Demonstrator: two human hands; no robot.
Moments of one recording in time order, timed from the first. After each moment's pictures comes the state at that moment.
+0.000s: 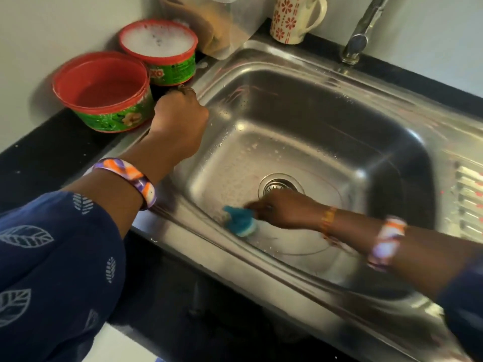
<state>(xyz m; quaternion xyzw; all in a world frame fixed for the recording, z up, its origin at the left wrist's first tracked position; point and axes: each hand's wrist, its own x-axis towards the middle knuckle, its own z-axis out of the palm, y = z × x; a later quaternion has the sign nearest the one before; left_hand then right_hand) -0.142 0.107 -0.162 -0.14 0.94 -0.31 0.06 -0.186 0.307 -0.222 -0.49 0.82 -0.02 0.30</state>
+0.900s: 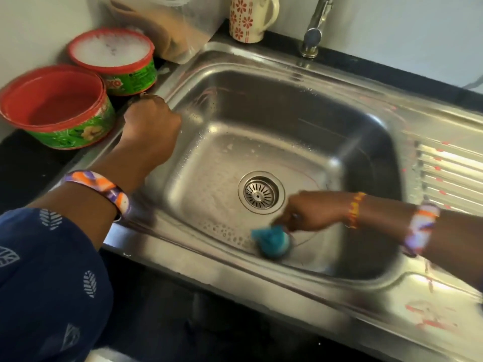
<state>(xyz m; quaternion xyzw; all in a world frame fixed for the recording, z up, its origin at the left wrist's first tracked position) -0.147 0.117 -0.158 -0.12 0.93 -0.32 0.09 -0.206 0.371 -0.198 -0.49 0.77 0.11 0.38</state>
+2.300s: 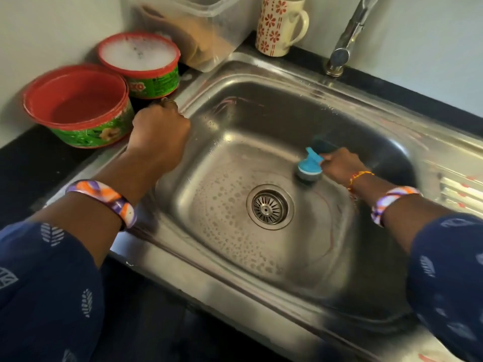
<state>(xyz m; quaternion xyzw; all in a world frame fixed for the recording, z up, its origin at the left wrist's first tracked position) -0.145 0.105 -0.165 -0.18 0.94 -0.26 0.07 -0.329 0.369 -0.233 -0.10 0.98 -0.11 0.16</state>
